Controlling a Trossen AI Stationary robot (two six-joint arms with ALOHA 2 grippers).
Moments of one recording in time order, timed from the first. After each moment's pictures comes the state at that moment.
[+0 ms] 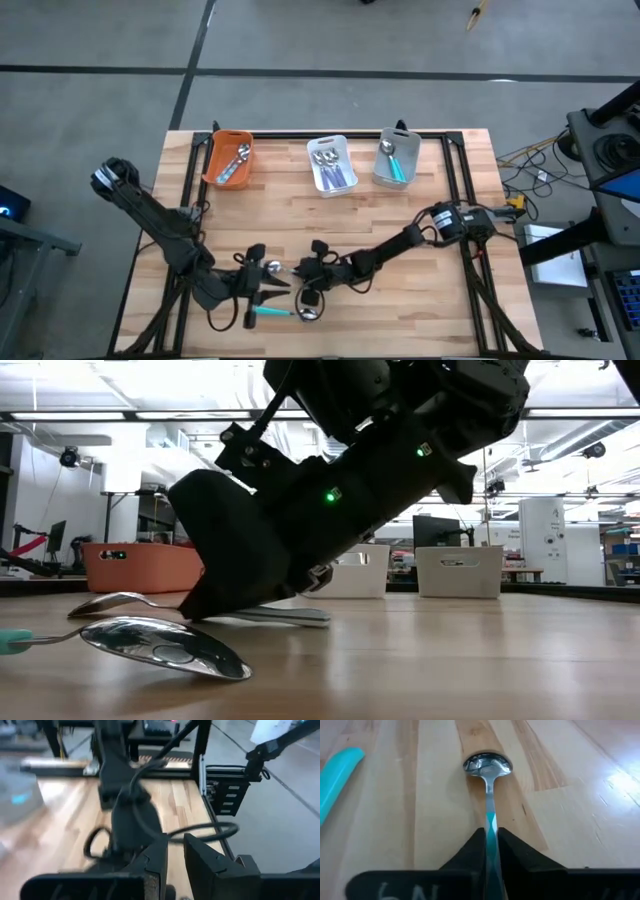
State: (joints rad) left arm -0.77 1.34 0.89 0.07 -0.67 -0.35; right arm 0.33 2.34 1.38 0.27 0.36 0.34
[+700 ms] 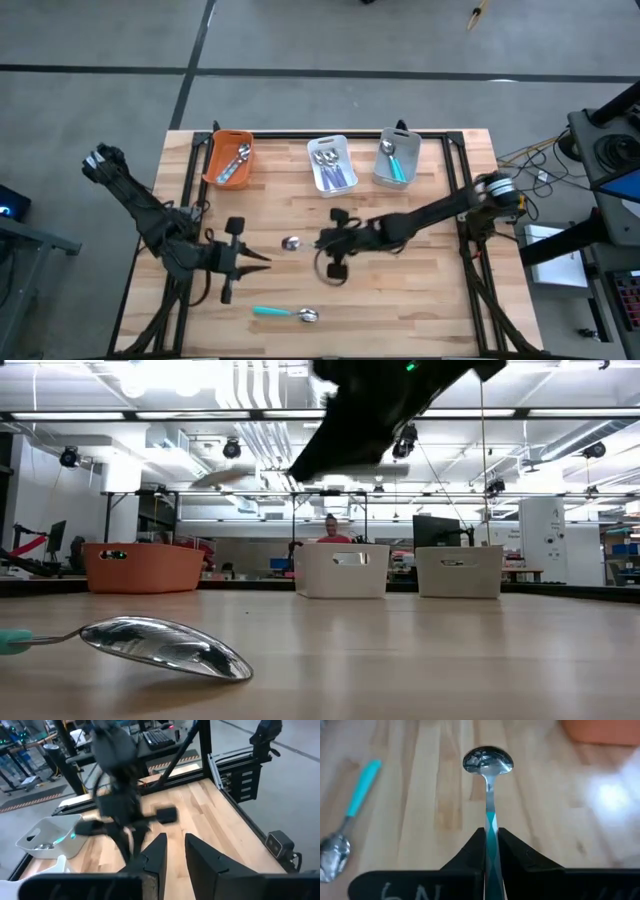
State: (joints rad) left arm -0.75 1.05 0.87 -0.18 -0.67 -0.02; right arm 0.22 1.78 1.20 -0.09 0.24 0.14
